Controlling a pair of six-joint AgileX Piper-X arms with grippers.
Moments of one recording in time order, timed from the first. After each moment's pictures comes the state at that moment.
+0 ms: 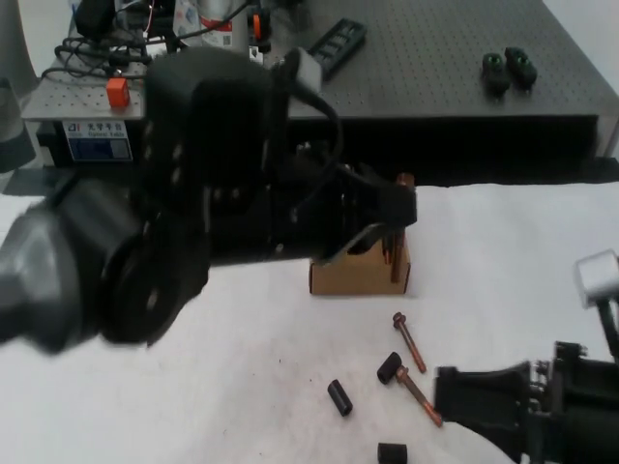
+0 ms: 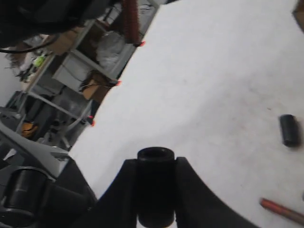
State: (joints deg) left arm -39.9 78.3 -48.4 -14.7 32.7 -35.6; right arm 14.0 39.1 -16.2 5.3 -37.4 26.5
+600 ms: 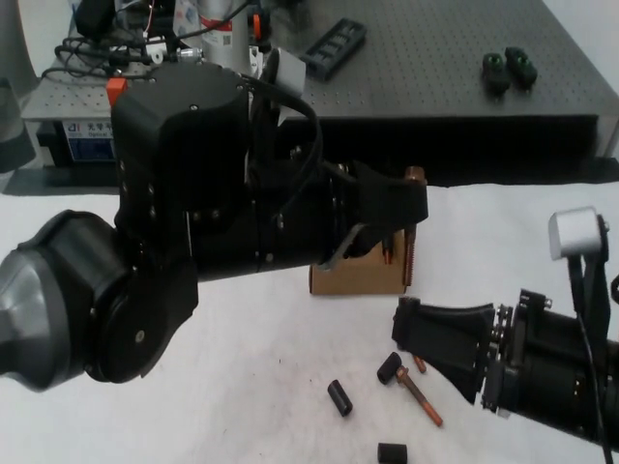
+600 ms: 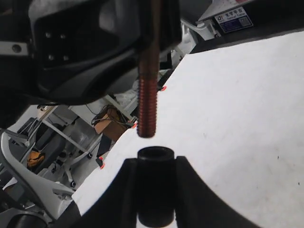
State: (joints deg) left arm -39.9 78.2 -47.3 -18.3 35.9 -38.1; right arm 20.8 48.6 -16.2 -20.6 -29.1 31.0
